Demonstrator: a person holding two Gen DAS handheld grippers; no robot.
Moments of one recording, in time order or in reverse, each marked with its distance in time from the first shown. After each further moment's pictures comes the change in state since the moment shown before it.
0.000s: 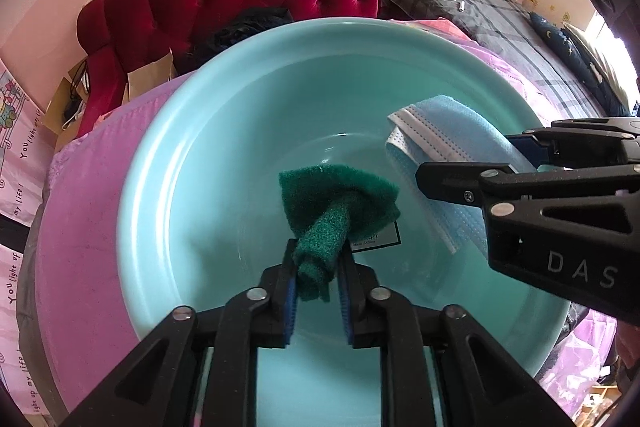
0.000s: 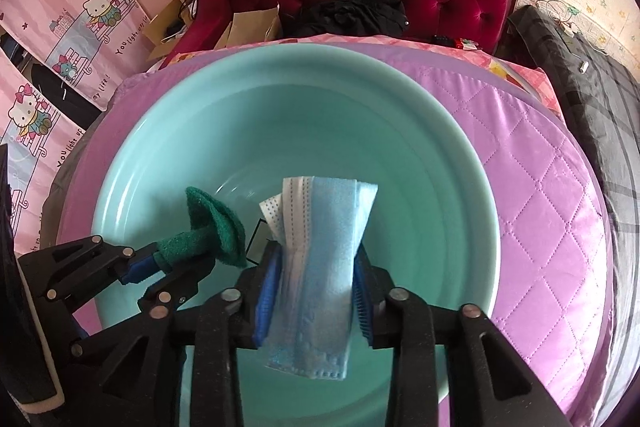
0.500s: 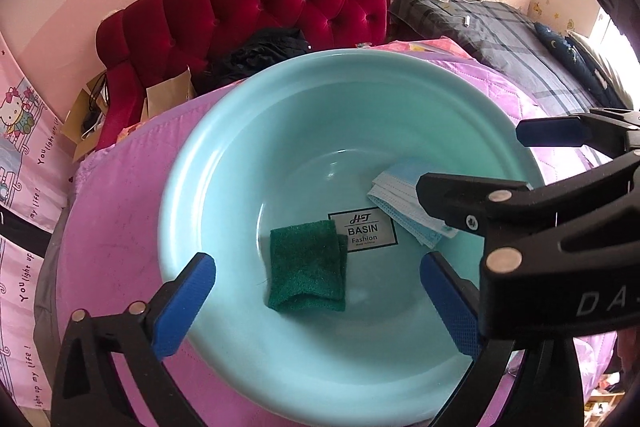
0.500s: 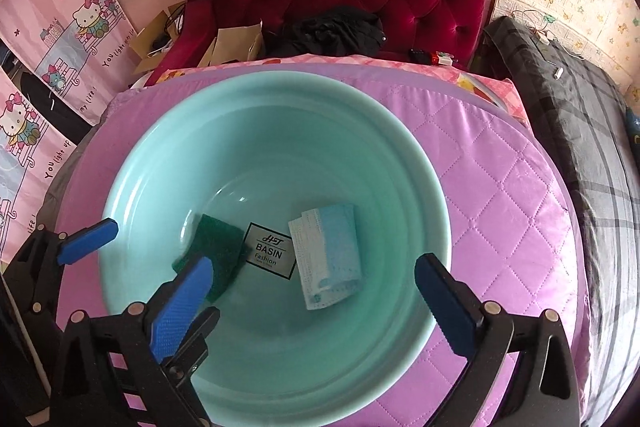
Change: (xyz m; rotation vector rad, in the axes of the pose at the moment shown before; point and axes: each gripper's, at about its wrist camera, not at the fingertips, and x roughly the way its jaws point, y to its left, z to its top) left arm -0.032 -0.003 -0.009 -0.011 -0.052 0.045; right arm -0.033 0.004 -0.006 0.014 -0.046 -0.077
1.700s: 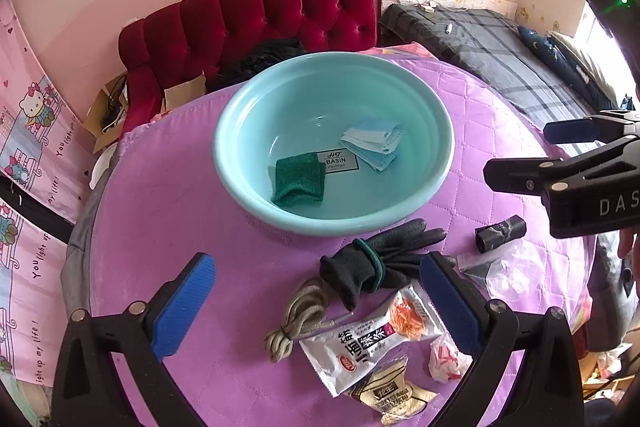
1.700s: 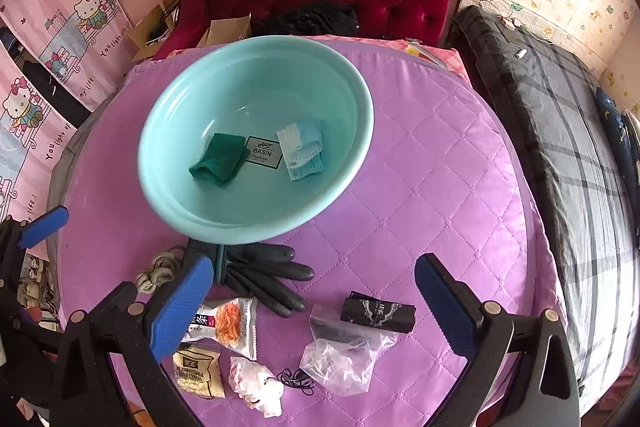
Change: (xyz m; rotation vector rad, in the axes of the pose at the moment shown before) left arm -0.118 -0.019 -0.089 0.004 -0.052 0.020; right arm -0.107 -0.007 -0.107 0.018 0.019 -0.060
